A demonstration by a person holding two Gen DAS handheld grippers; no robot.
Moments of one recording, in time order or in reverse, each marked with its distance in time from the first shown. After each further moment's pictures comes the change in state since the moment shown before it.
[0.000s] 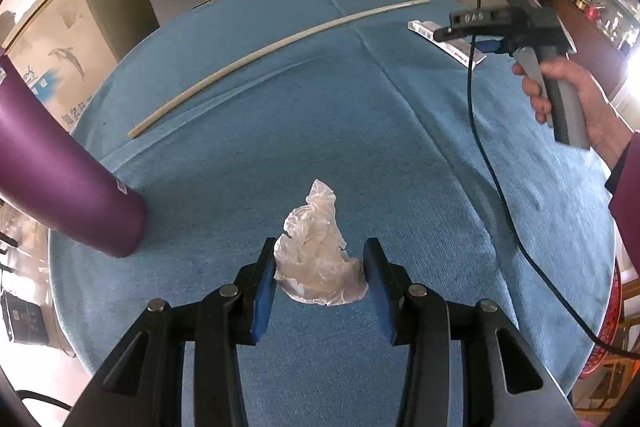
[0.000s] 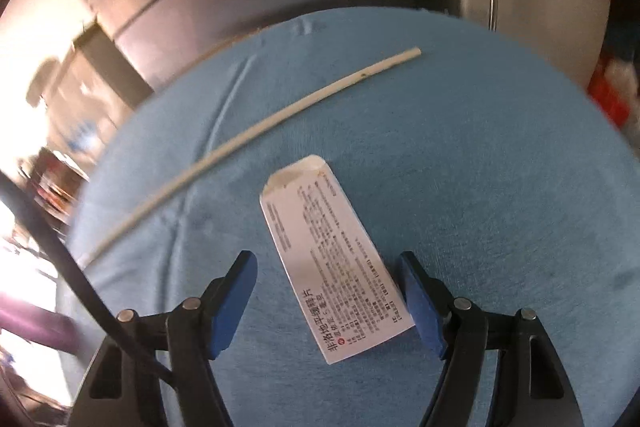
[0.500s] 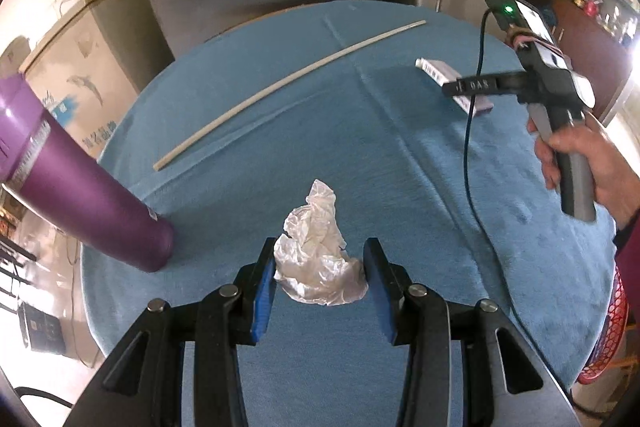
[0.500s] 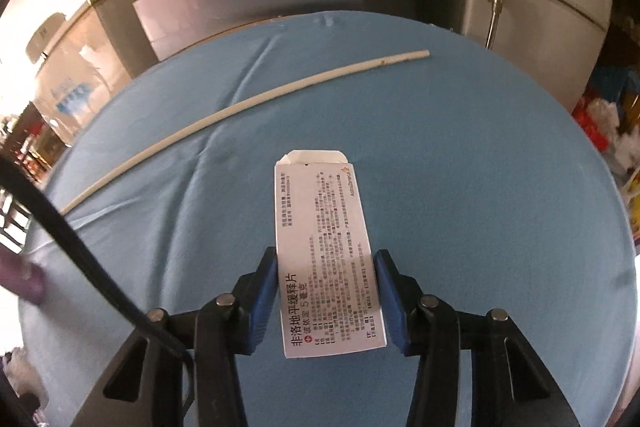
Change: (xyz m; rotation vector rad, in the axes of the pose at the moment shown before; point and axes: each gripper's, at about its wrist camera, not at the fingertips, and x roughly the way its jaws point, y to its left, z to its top) left arm -0.040 -0.024 0.003 0.055 -0.081 0.076; right arm -0.040 0.028 -0.055 -0.060 -0.029 -0.017
